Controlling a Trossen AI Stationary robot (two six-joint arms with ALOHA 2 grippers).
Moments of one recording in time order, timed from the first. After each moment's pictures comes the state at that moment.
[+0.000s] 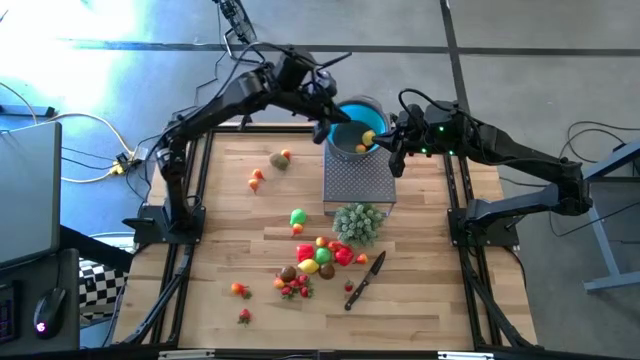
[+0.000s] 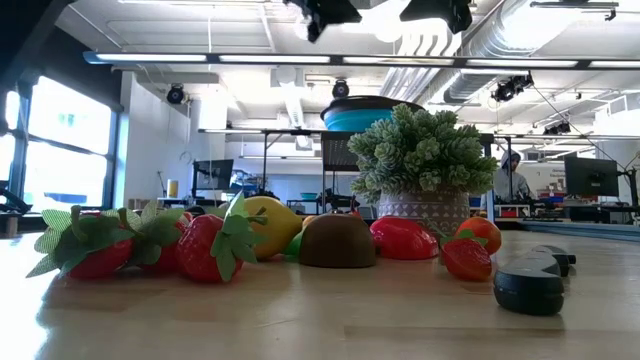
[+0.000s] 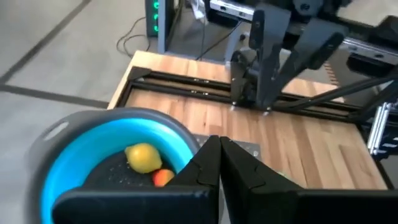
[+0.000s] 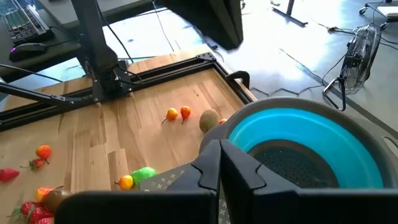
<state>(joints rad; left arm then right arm) 0.46 1.84 2.18 -0.80 0.39 0.07 -0.35 1.12 1.24 -0.53 0.00 0.10</state>
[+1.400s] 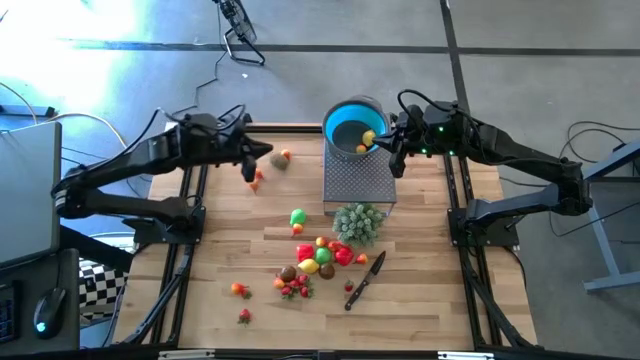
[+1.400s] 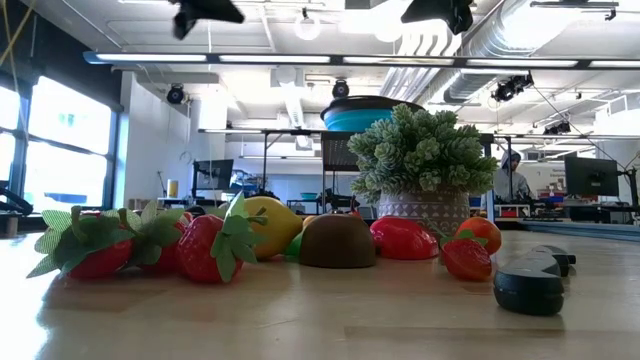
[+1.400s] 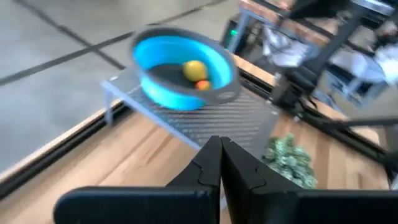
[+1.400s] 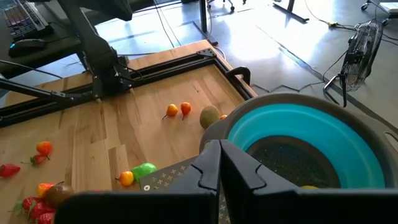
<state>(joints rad) 0.32 0.90 1.09 -0.51 -0.09 -0.35 -0.35 1.12 1.24 -0.54 -0.01 0.10</state>
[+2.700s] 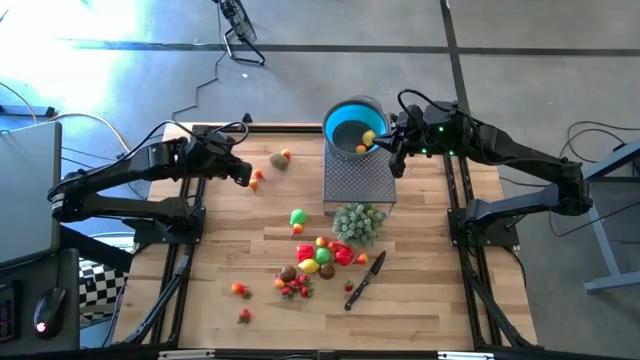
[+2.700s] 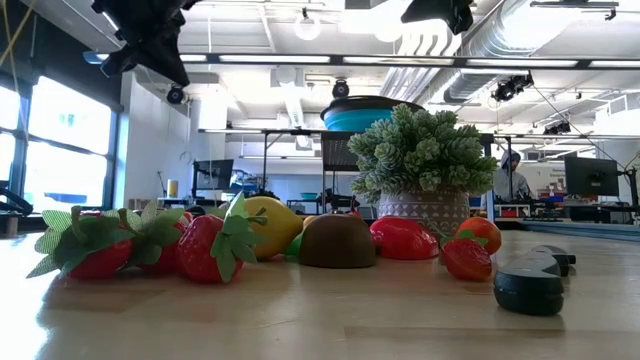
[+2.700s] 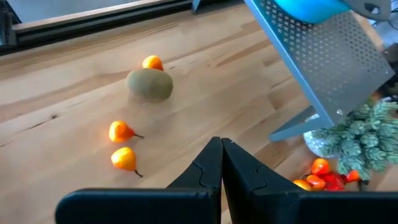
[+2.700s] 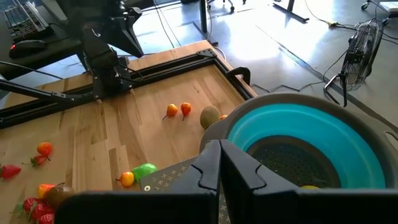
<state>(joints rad) 0.32 0.85 0.98 -0.86 -0.21 -0.74 -0.35 1.12 1.24 -0.54 -0.01 0.11</state>
